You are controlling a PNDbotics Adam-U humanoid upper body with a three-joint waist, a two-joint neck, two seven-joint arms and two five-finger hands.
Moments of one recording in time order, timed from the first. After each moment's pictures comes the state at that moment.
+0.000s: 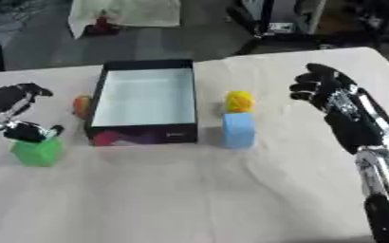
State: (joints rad) left arm -0.69 0.80 -0.59 -1.03 -0.53 0.05 -0.16; right arm -0.20 -0.19 -0.04 -1.73 -0.25 -0.12 0.37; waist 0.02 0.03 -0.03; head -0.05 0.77
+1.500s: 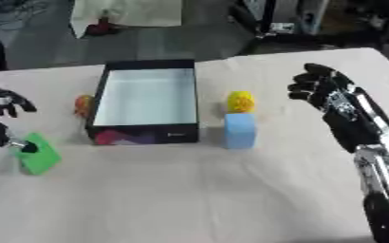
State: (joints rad) left arm -0.75 0.82 -0.49 -1.08 -0.50 -0.07 -0.82; right arm -0.20 -0.20 -0.05 -1.73 -0.25 -0.13 0.37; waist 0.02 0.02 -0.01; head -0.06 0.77
